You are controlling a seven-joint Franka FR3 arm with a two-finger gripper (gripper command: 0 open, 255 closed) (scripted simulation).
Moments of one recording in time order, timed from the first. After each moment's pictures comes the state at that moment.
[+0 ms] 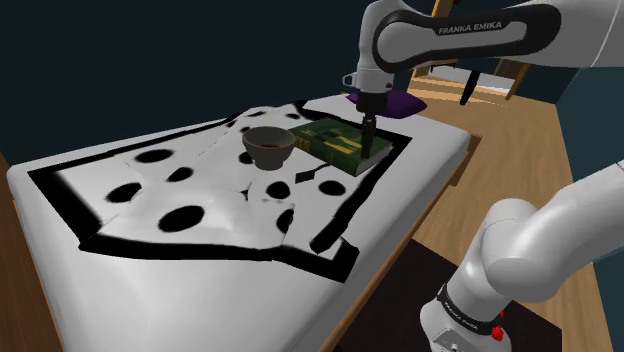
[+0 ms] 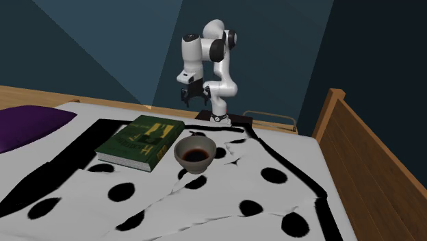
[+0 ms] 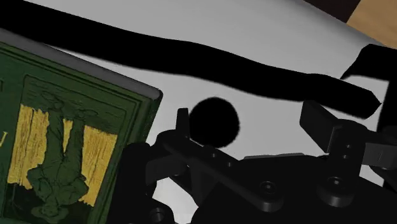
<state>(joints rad) 0.15 -0.47 -0.15 -2.26 -0.09 1.67 -0.47</state>
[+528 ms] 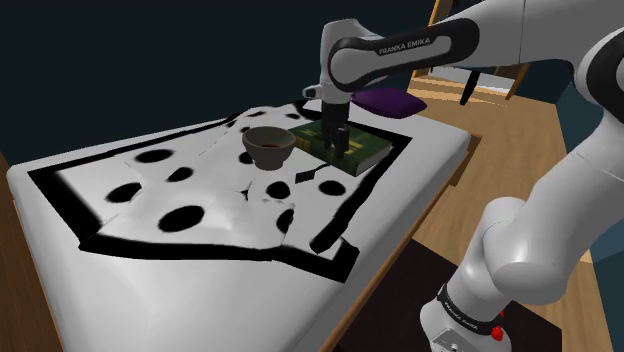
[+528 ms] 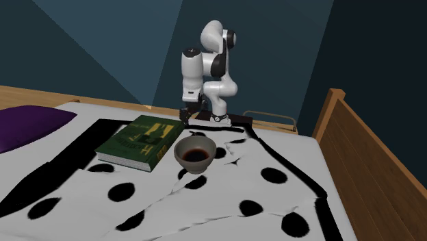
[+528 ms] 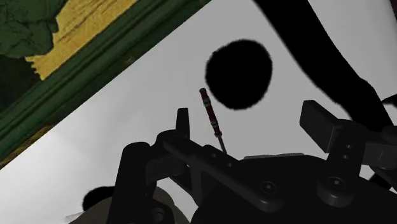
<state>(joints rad) 0.25 -0.20 -0.20 -2.14 -0.11 1.84 -0.94</state>
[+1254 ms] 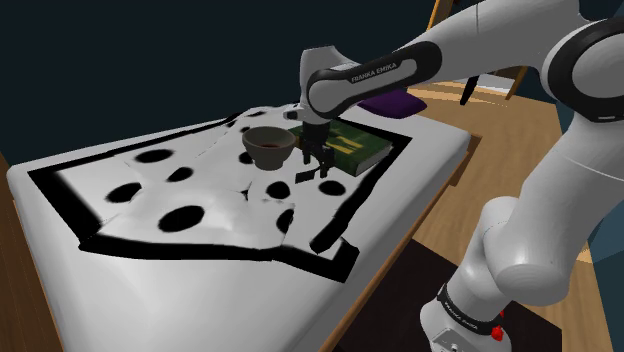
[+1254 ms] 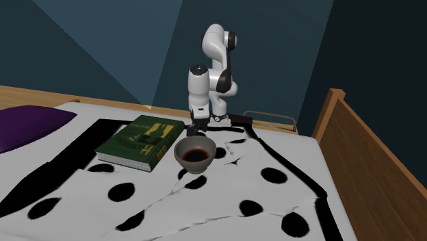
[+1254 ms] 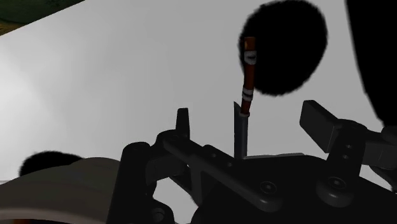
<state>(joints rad) 0.30 -0.07 -0.19 -2.15 -0.09 2.00 -1.16</state>
